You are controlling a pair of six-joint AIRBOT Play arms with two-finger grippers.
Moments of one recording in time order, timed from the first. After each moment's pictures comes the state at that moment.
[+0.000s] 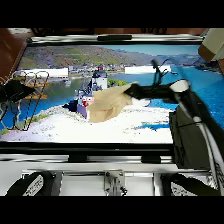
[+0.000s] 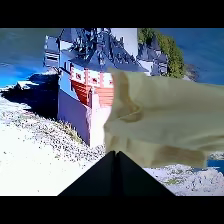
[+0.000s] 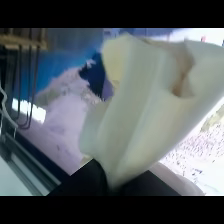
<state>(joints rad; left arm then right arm) 0.26 -0.89 1.18 0.94 -1.26 -1.43 0.15 -1.30 1.12 -0.56 0.93 1.21</state>
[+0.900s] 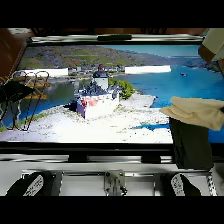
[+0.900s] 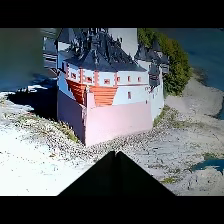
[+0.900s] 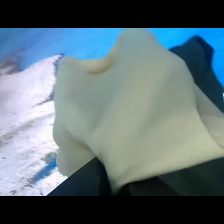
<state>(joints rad) 0.26 -0.88 1.18 0.94 -1.26 -1.40 -0.74 -0.85 1.17 -1.24 1.43 1.42</state>
